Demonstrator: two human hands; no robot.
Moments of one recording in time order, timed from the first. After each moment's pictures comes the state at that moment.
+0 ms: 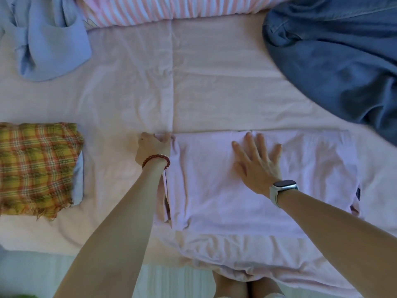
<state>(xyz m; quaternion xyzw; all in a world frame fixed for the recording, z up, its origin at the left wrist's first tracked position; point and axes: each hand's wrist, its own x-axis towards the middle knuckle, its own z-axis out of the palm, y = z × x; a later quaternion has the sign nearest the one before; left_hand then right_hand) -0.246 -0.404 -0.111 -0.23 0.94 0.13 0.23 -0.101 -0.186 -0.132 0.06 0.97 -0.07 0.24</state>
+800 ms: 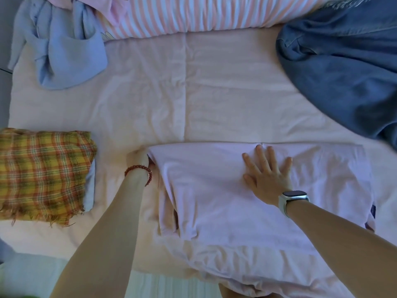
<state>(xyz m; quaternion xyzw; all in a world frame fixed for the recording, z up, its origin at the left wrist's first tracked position) -0.277 -0.462 -0.117 -0.40 0.78 0.41 0.25 -0.108 -0.187 -0.138 0.07 0.94 -0.04 0.33</state>
